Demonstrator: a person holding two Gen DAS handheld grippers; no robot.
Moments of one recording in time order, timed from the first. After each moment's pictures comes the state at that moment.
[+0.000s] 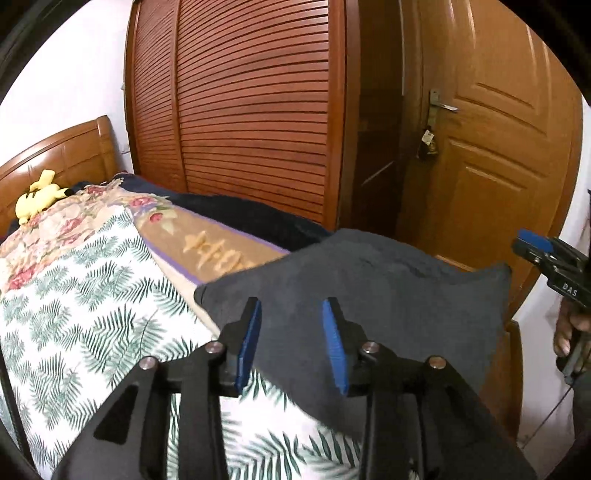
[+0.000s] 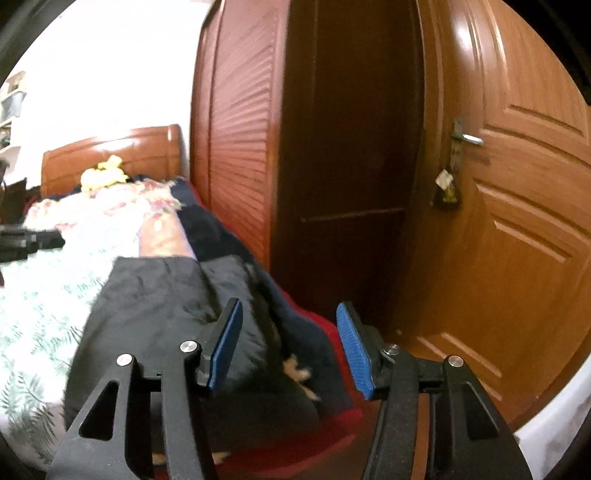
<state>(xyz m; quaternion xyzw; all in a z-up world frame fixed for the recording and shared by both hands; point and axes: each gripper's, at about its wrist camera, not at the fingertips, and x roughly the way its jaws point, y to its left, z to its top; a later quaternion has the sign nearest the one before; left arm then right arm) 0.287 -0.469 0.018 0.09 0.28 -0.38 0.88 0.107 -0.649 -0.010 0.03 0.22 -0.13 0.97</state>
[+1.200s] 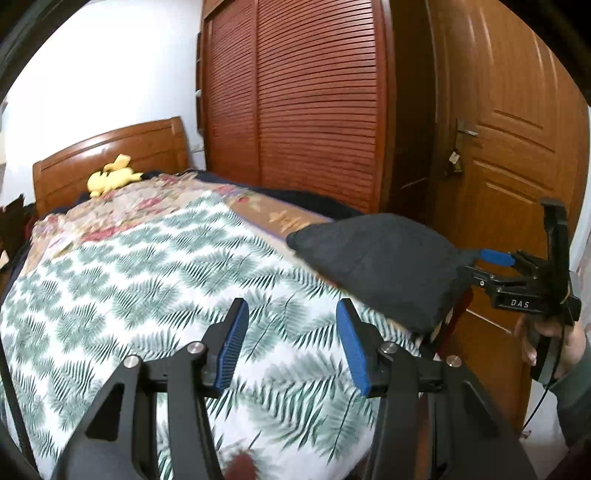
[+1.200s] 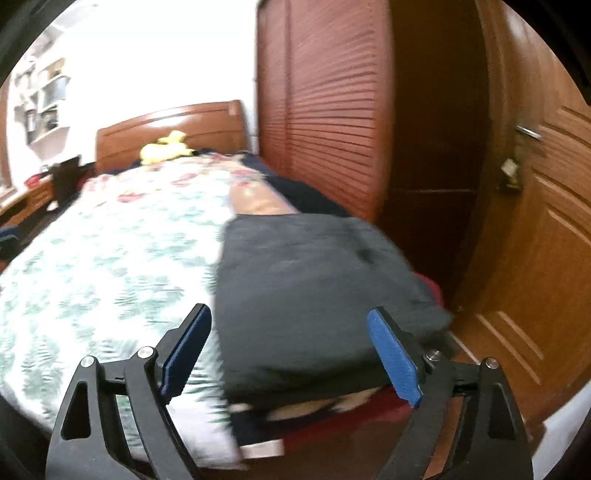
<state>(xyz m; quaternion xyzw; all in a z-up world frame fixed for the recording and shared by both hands) 0.145 -0.272 0.030 0.06 0.26 -0.28 0.92 0.084 -0.487 -0.020 0.03 0.27 -0.01 0.96</state>
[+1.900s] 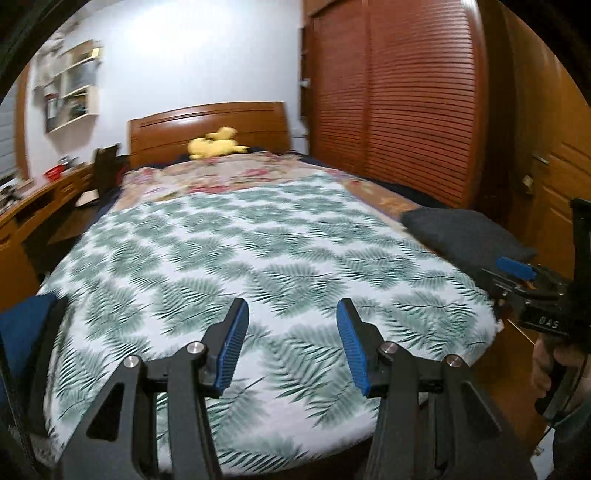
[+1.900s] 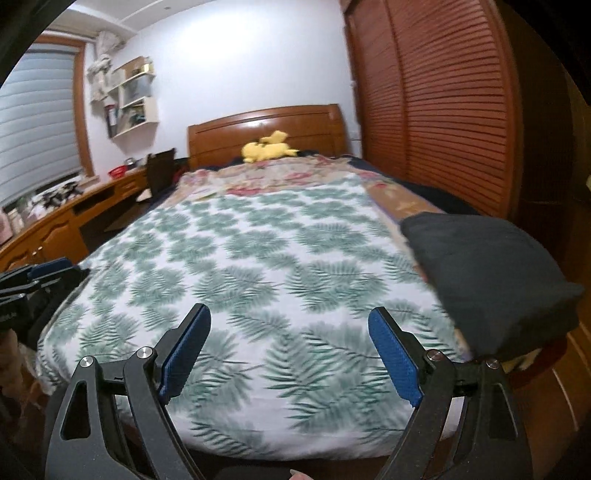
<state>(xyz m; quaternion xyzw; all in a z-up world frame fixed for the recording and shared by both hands) 0.061 -0.067 0.000 0.01 0.27 -0.10 0.96 0.053 -0.258 -0.018 0.04 0.25 0.14 0.96</state>
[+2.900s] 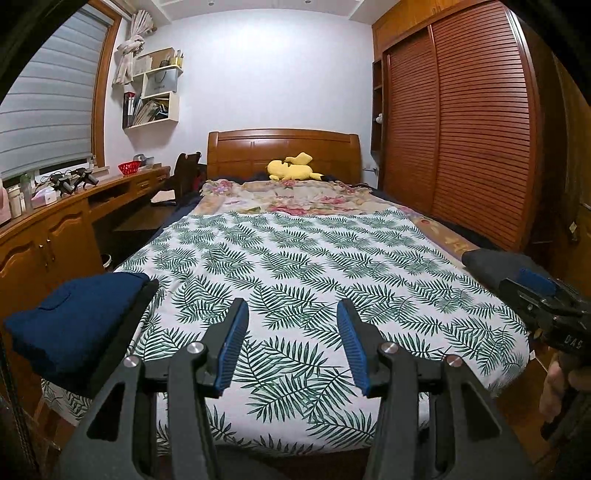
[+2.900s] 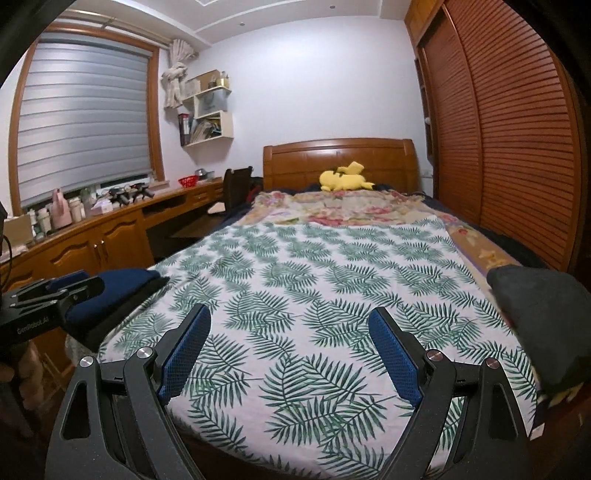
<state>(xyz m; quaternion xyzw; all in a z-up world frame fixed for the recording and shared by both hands) -0.017 0.029 0.016 -0.03 0.21 0.02 0.98 0.011 -0.146 0.022 0.02 0.19 0.24 0.95</state>
